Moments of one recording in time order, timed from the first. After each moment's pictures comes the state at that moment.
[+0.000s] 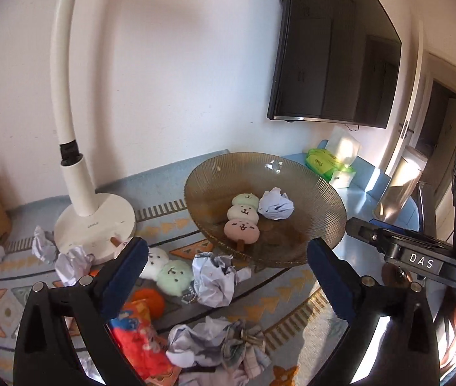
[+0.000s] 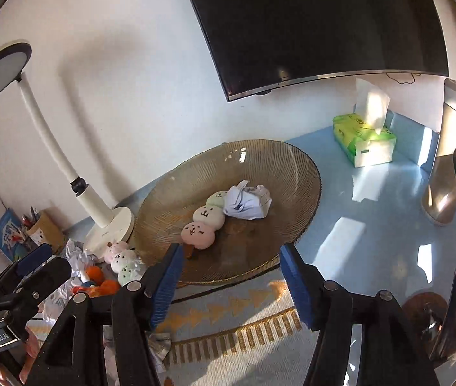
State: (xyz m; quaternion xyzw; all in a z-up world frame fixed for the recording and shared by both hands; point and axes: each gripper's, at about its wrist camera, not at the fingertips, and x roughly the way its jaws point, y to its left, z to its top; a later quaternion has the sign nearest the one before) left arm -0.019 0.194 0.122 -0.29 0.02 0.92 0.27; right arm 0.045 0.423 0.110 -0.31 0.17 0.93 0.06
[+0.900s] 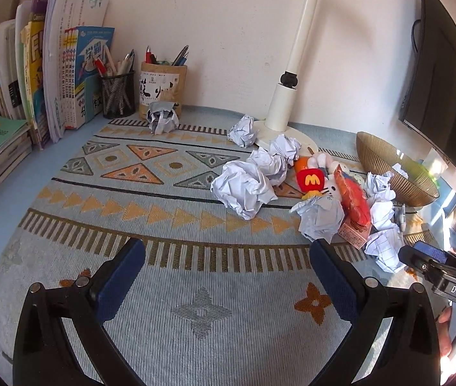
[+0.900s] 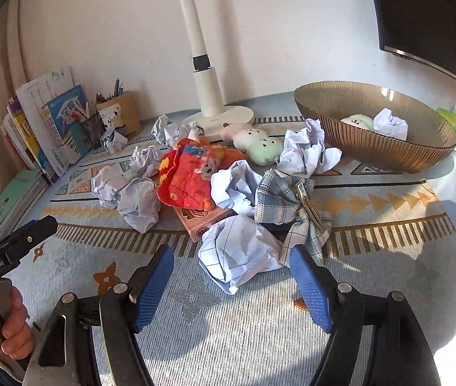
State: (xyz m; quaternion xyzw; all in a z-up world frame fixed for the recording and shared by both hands) left arm 0.073 -0.033 0.024 -0.32 -0.08 0.94 0.06; right arm 0.073 0.249 0.023 -0.36 0.05 0.93 -0.08
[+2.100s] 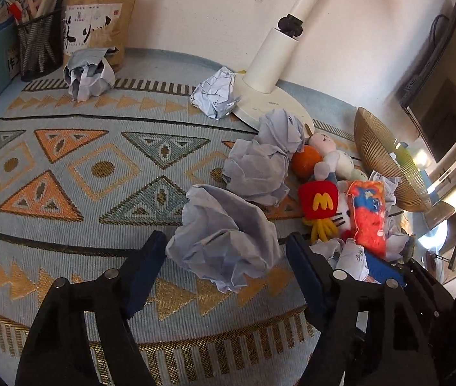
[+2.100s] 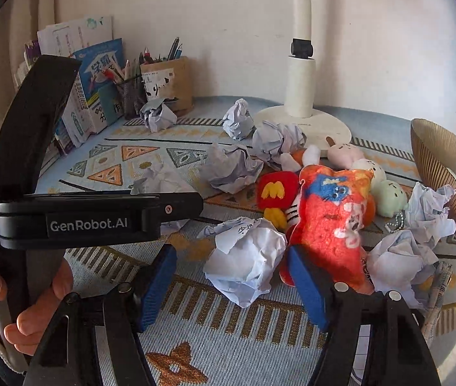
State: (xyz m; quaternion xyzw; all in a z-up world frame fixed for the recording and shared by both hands) left arm -0.057 -0.023 -0.001 -0.45 -0.10 0.87 0.16; right arm -0.004 0.131 0.014 -0.38 -0.03 0.91 -0.13
